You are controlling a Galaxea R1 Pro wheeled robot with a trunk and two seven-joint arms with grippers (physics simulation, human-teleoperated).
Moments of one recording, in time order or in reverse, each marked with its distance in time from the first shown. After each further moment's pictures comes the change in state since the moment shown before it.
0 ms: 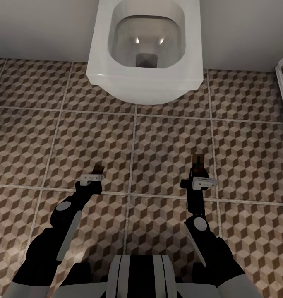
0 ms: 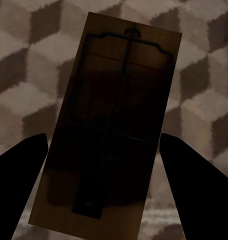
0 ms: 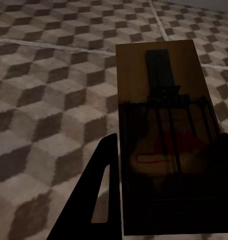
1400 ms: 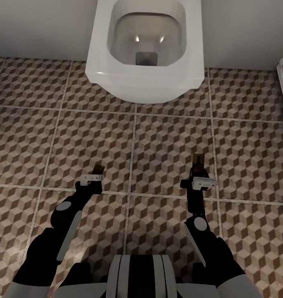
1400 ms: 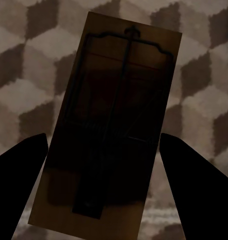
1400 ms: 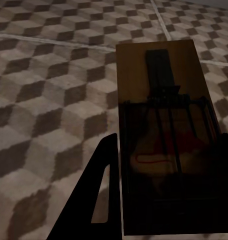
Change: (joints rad) left arm 0.000 0.000 -0.002 0.000 0.000 0.000 0.000; right arm 0.000 -0.001 0.000 0.002 -0.001 0.000 0.001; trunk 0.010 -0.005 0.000
